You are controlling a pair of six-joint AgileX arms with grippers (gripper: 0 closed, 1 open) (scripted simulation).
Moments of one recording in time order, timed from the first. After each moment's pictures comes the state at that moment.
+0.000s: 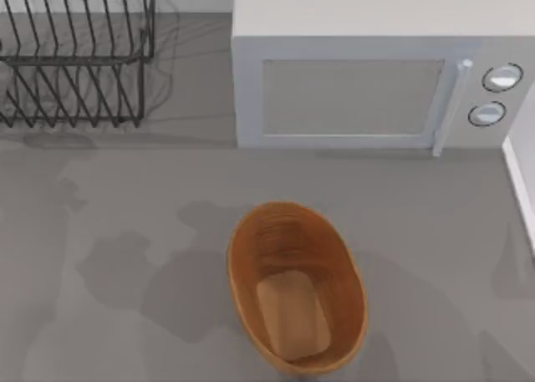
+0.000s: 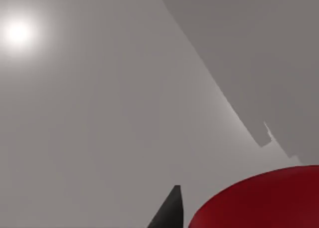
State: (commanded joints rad) left arm 0.06 1.71 1.49 -1.35 -0.07 0.63; right arm 0.00 0.00 0.00 0.00 0.00 0.00
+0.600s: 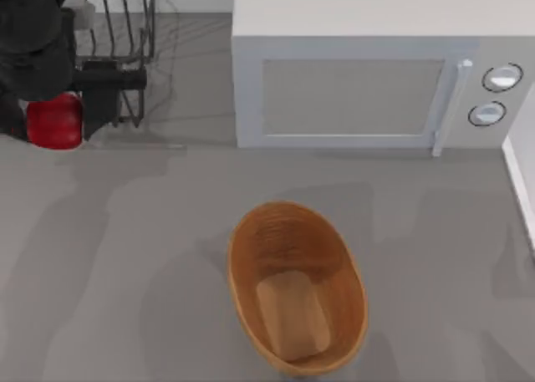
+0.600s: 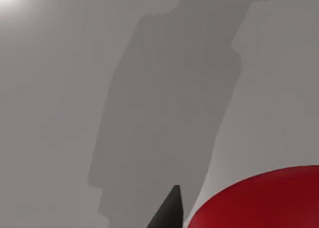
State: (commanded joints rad) left arm -0.29 1.78 1.61 -1.29 -0.15 -0.39; right arm 0.00 0.00 0.00 0.00 0.00 0.00
